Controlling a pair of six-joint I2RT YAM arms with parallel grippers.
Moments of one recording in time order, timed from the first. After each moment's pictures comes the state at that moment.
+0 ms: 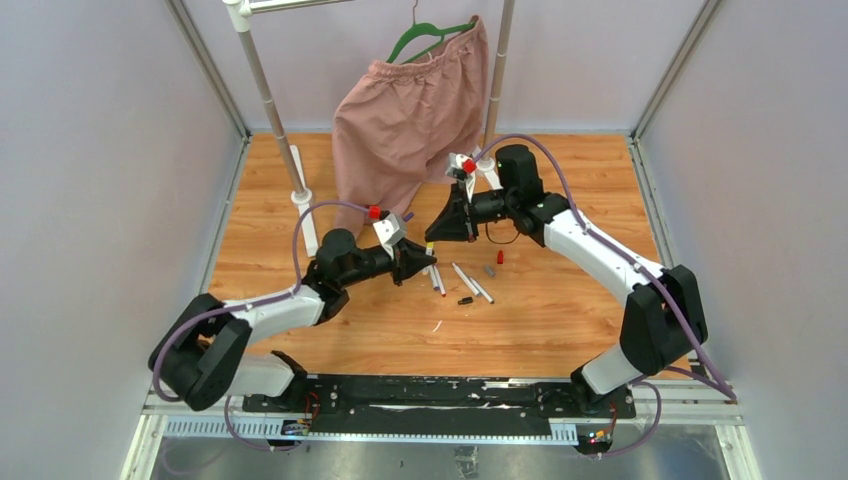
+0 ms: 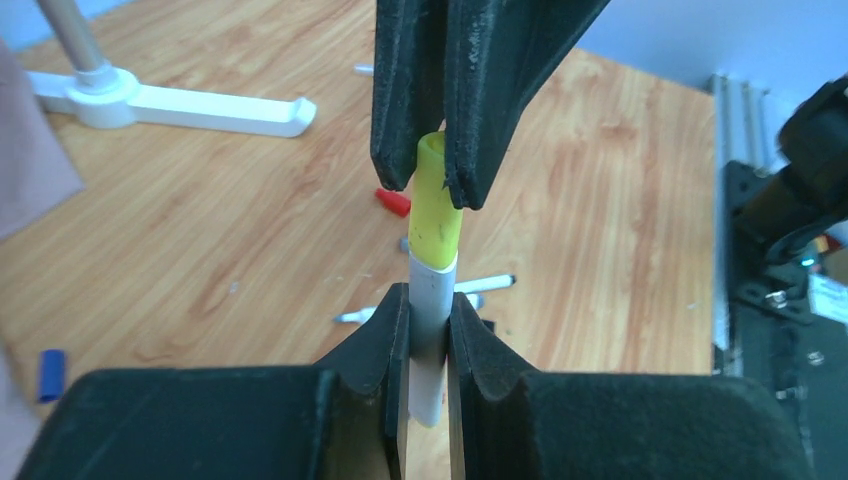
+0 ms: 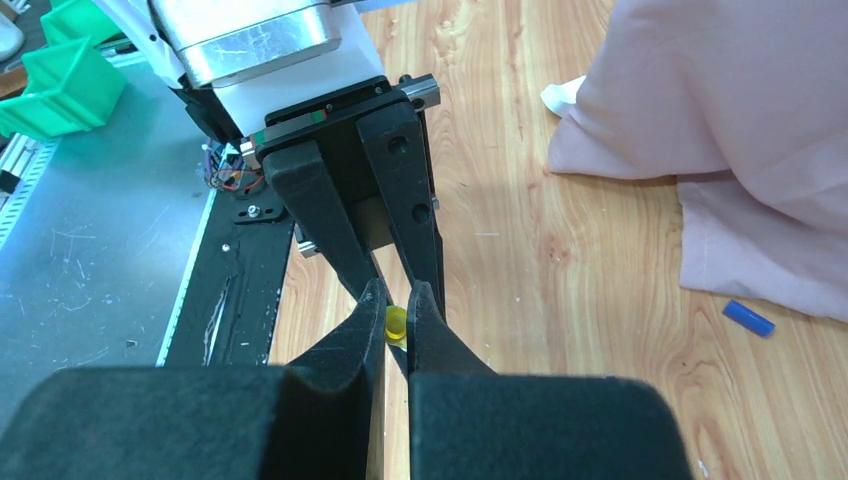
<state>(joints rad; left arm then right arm) -0.60 1.33 0.45 0.88 0.59 -0.14 0.52 1.51 1.17 -0.14 -1.11 -0.20</state>
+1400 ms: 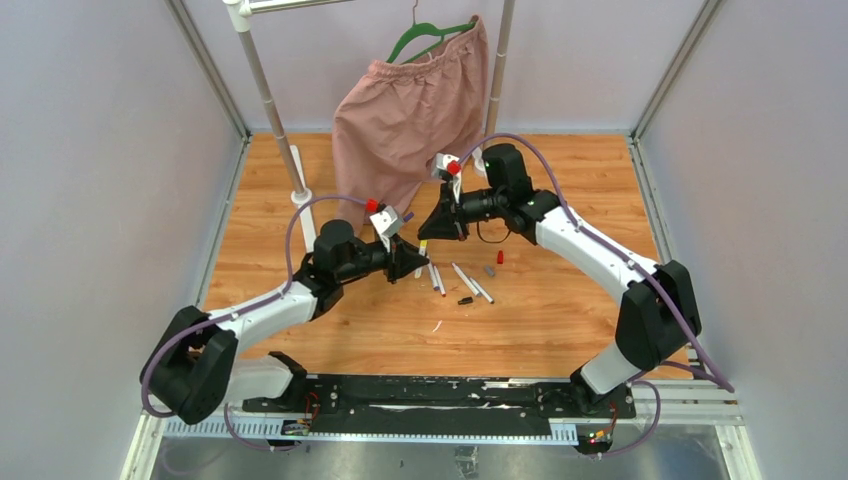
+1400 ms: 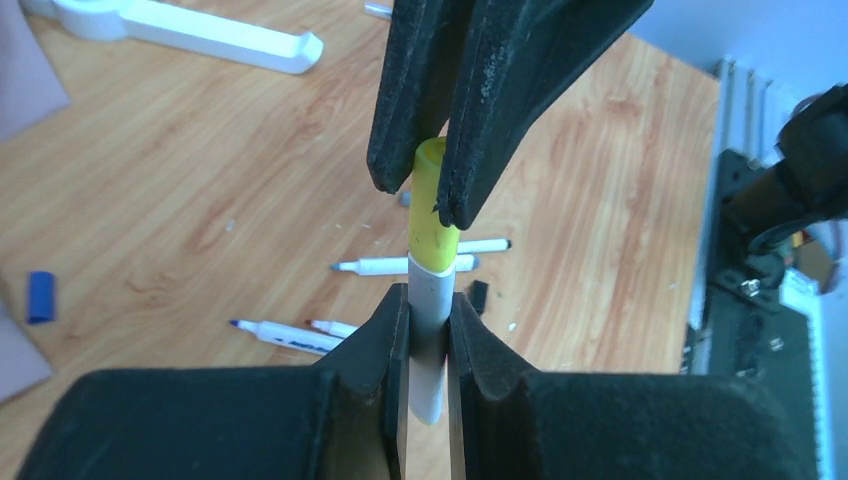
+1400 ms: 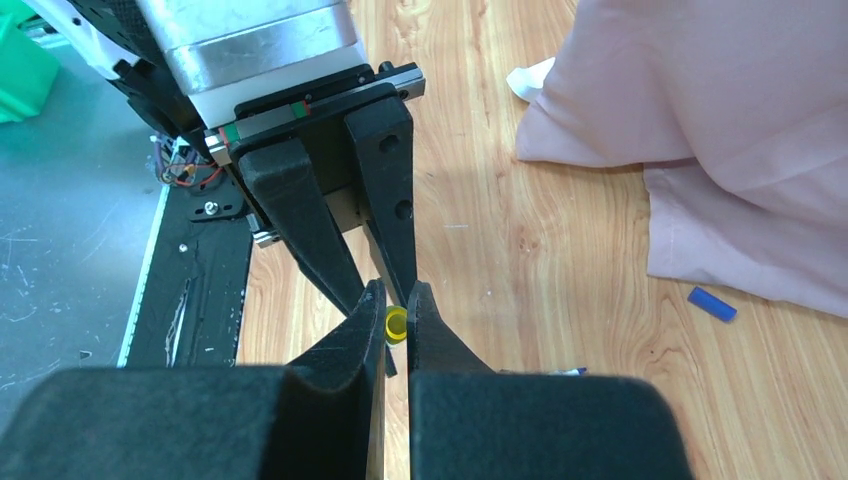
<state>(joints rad) -0.56 1.23 0.51 0.57 0.58 -0.18 0.58 1.56 1.23 -0.20 -0.98 -0.25</state>
